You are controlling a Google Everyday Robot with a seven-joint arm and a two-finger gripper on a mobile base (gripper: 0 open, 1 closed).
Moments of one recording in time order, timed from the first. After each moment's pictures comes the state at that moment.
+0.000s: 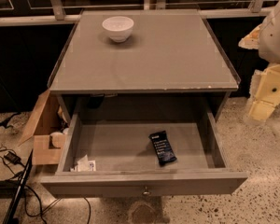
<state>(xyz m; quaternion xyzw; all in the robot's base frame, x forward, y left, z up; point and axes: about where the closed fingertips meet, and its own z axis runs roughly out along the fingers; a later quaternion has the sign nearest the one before) 0.438 -0.216 0.977 -0.60 0.78 -0.04 0.16</state>
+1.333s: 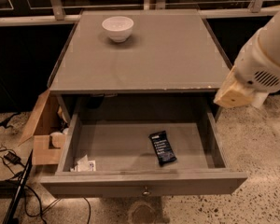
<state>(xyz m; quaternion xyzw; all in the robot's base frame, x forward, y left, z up) 0.439 -0.191 0.935 -0.52 0.83 -0.02 0.19</state>
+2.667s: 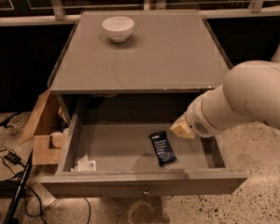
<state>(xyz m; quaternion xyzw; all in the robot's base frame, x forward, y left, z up) 0.471 -0.122 0.800 -0.43 0.86 0.06 0.27</state>
